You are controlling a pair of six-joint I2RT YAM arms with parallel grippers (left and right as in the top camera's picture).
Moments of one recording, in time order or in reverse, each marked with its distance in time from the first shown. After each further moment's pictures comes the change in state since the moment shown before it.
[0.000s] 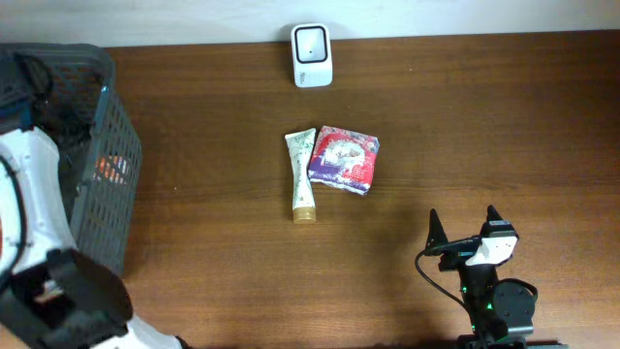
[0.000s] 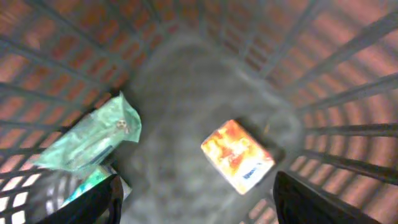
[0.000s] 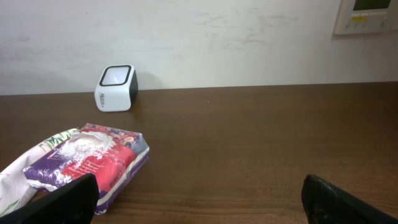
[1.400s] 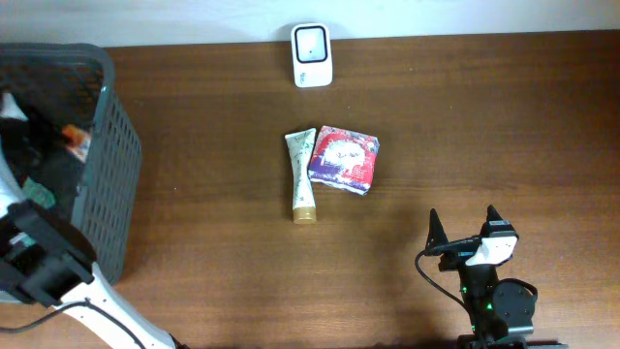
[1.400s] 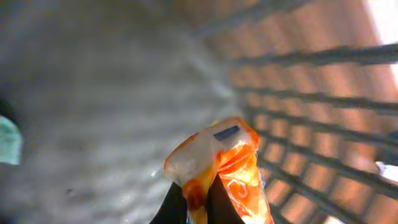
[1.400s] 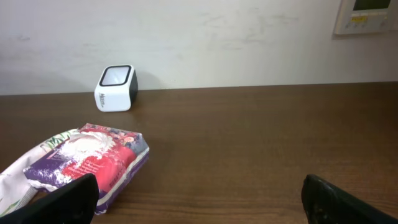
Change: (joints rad) left arm 0.217 0.459 0.499 -0.318 0.604 -0.013; right arm 0.000 0.000 0.000 0.000 0.000 0.000
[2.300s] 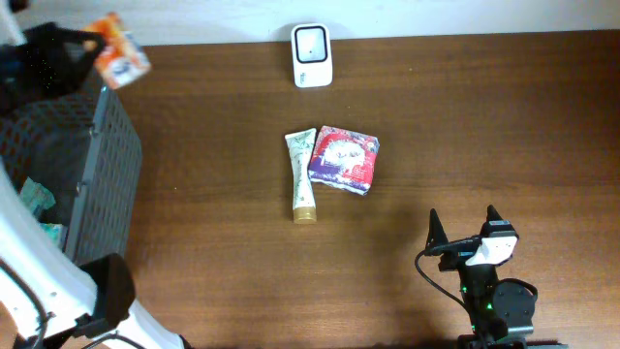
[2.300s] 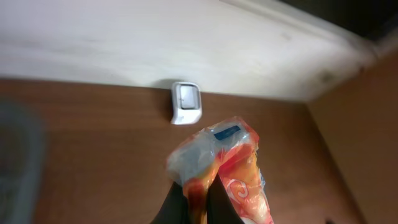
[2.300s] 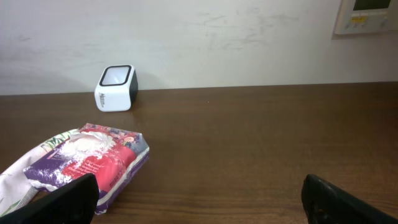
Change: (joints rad) left arm -0.285 -0.333 0.665 -0.372 0.385 0.173; right arm 0.000 0.000 0.000 0.000 0.000 0.000
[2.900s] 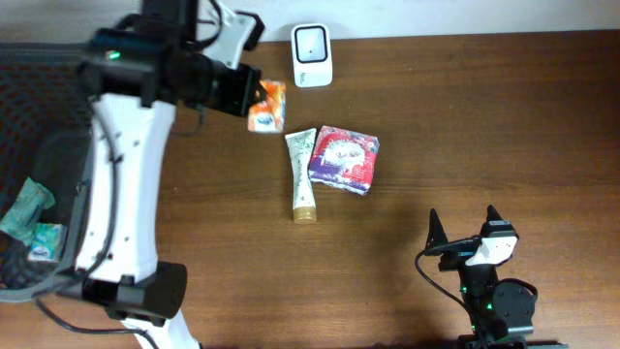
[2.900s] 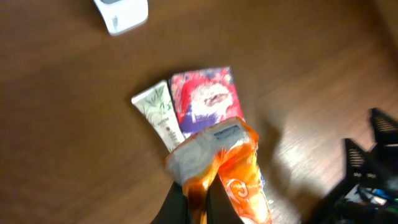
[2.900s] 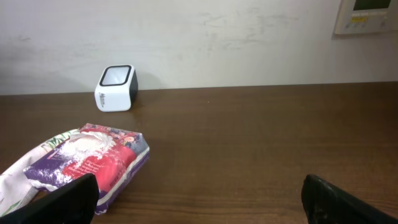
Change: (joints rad) left arm -0.549 0.000 -0.488 0.129 -0.317 0.140; right arm 0.000 0.000 0.000 0.000 0.000 0.000
